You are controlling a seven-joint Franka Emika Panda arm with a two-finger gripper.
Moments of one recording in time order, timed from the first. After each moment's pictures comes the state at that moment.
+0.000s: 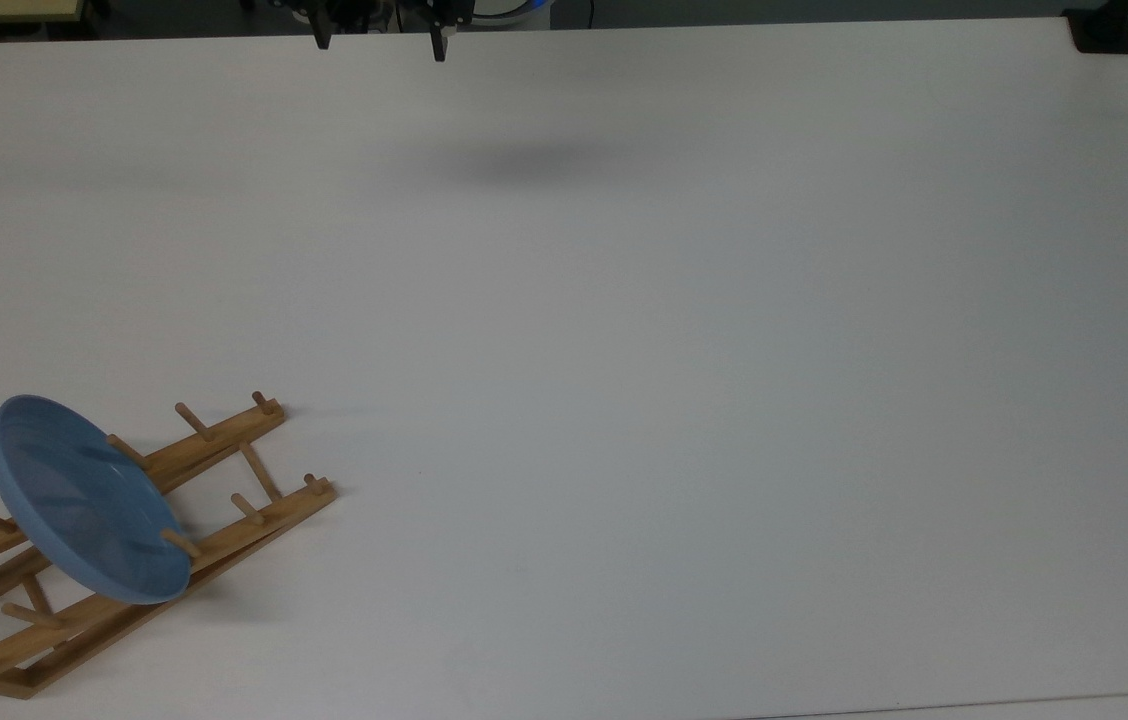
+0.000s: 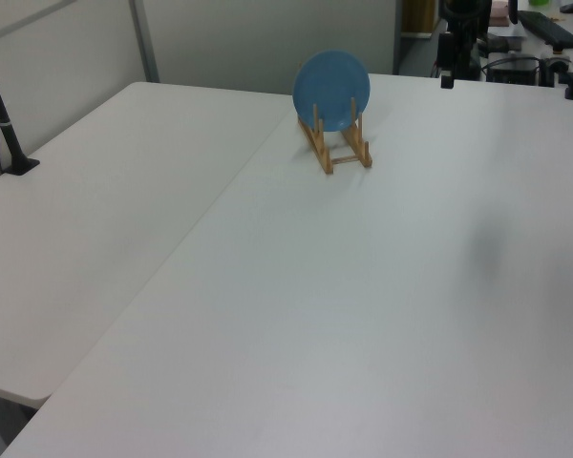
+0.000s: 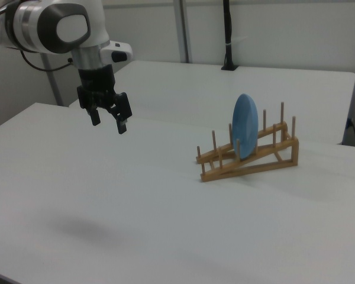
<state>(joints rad) 0.06 -0.06 -0.11 -1.75 -0.02 1.66 0.04</state>
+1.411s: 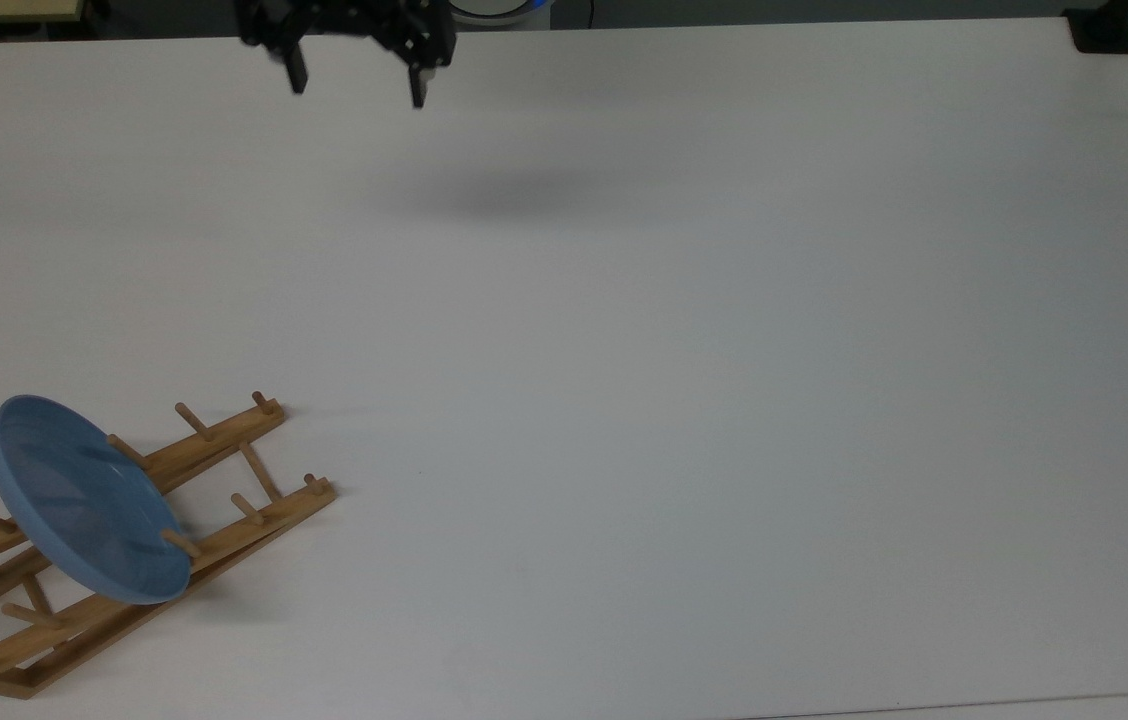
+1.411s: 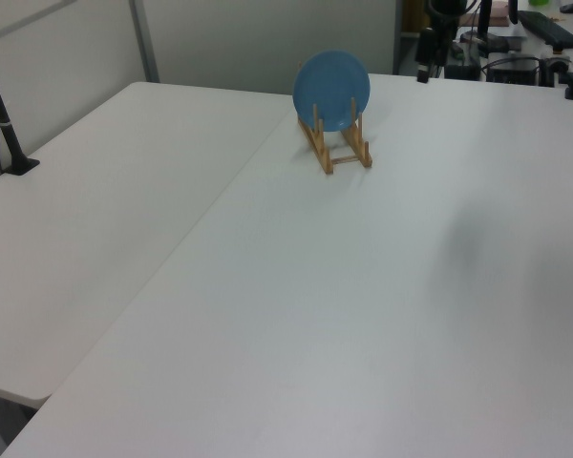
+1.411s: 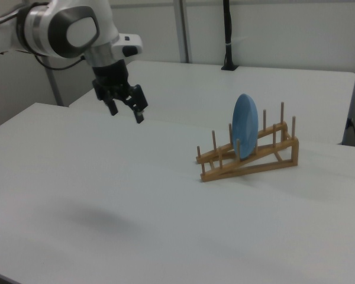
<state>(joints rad) 0.04 -0.02 -0.11 -1.73 -0.02 1.85 0.04</state>
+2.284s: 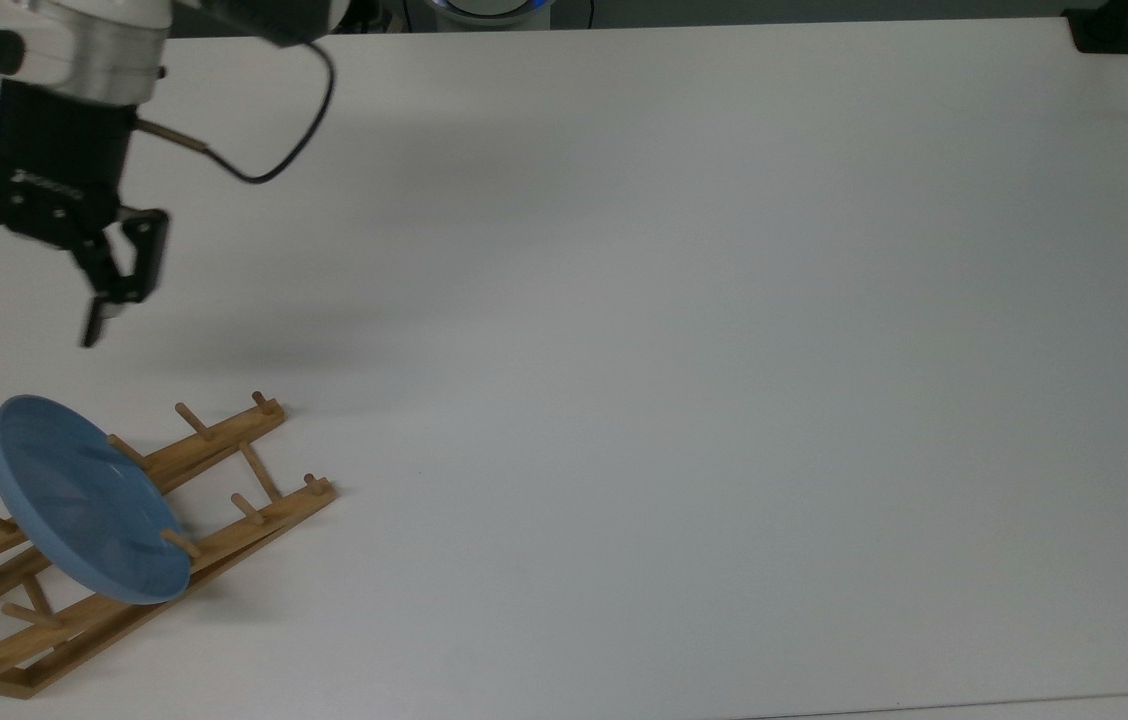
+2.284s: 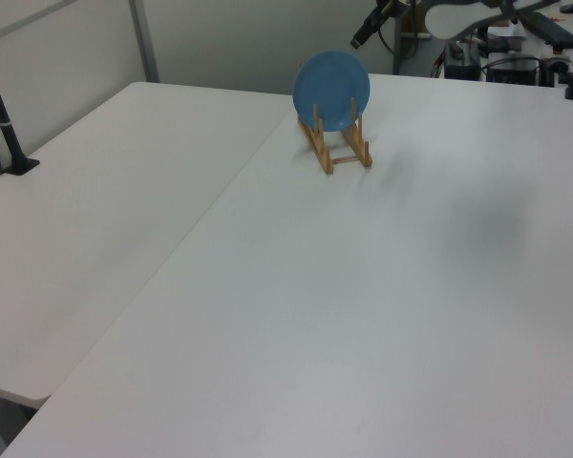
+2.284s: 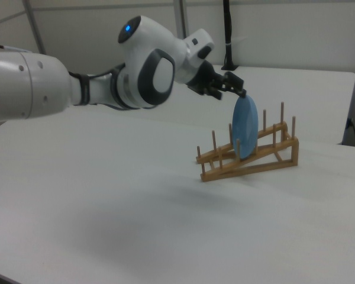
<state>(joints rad) -0.17 0.34 -0.15 -1.59 -0.33 2.72 0.03</state>
